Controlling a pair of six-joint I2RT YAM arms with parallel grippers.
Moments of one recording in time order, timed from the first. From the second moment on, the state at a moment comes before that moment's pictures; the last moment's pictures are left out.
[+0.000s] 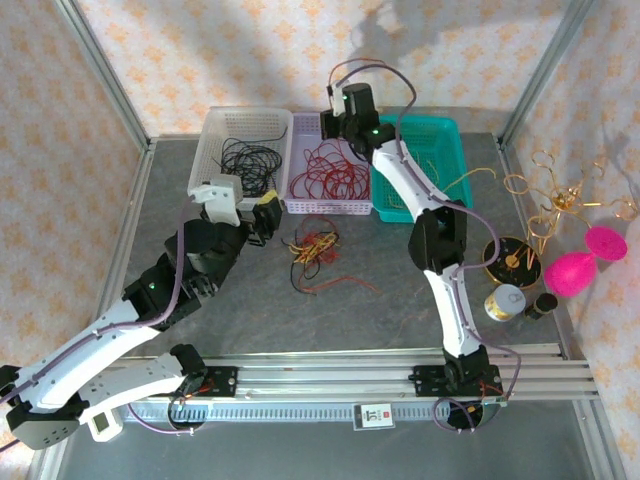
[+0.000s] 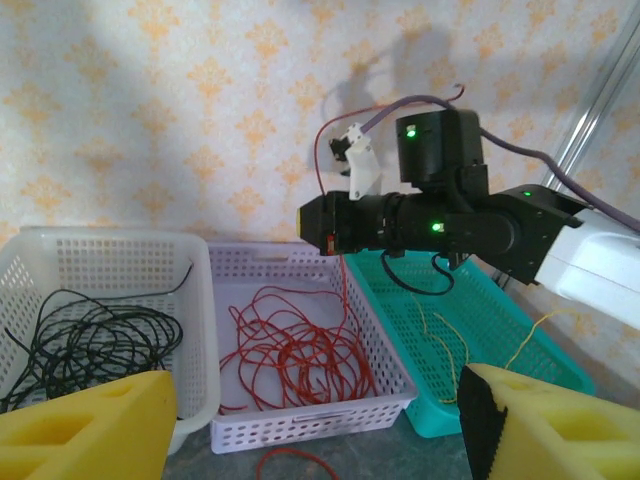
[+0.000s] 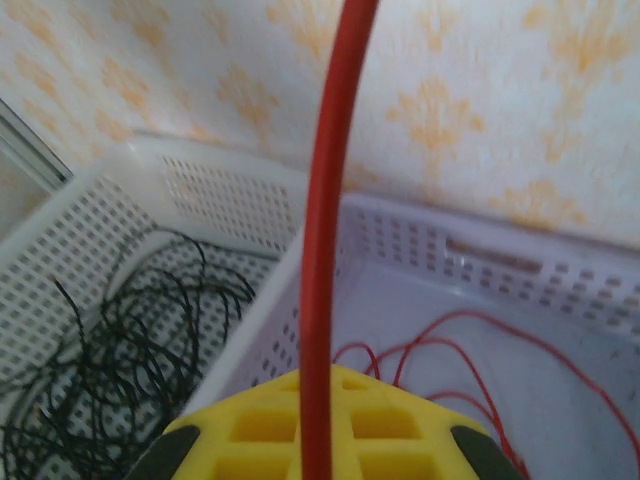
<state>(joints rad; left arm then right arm) -0.82 0.85 1.00 -0.23 -0.57 -0.27 0.43 2.38 2.38 -0.46 -0.12 0.16</state>
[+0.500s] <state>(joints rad) -0.82 0.92 0.97 -0.23 -0.52 -0.30 0.47 2.47 2.29 -0.48 -0.14 0.24</state>
